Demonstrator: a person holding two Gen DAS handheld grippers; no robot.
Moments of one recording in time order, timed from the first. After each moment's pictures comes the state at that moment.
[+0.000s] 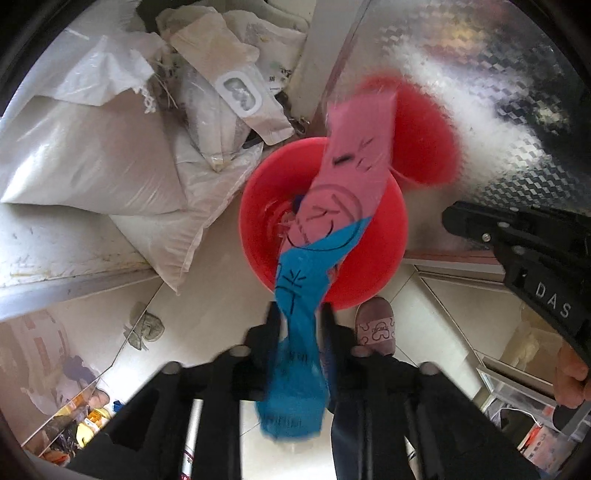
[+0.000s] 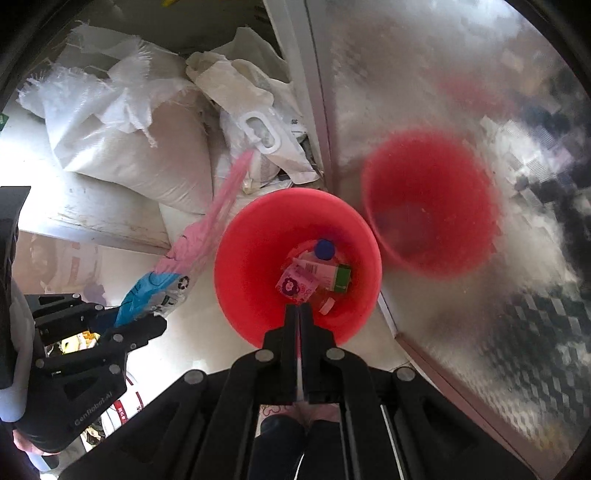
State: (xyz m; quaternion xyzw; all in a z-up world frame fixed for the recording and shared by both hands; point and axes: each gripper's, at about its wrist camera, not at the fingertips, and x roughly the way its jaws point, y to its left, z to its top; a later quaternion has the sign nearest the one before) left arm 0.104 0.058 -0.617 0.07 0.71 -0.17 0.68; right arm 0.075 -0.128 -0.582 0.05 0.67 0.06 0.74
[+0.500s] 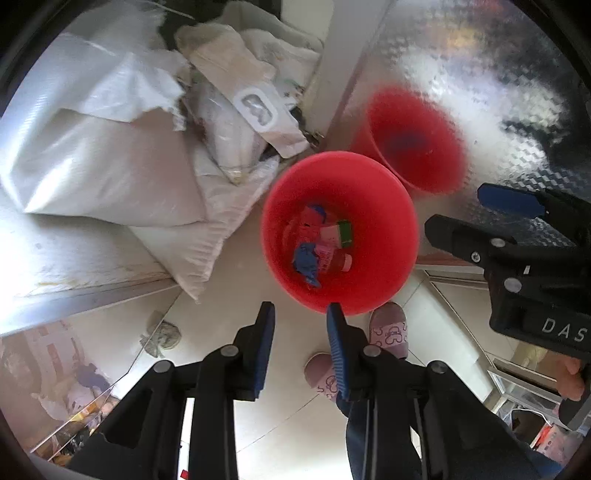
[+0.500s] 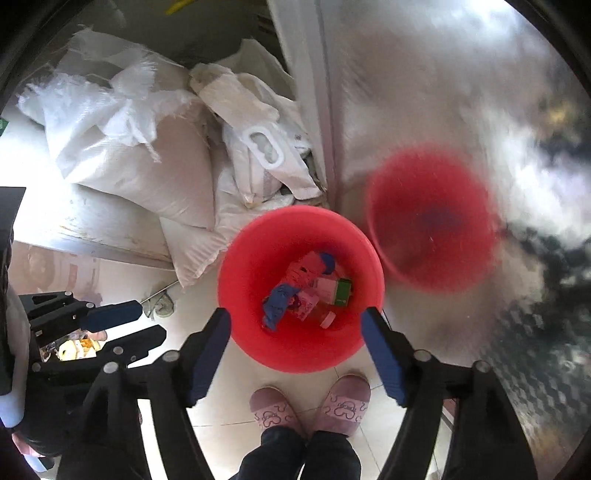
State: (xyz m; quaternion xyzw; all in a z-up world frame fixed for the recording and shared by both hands) left arm 0.103 0.074 -0.596 0.09 0.69 -0.16 0.70; right arm 0.077 -0.117 -0.564 0.04 0.65 0.06 0.76
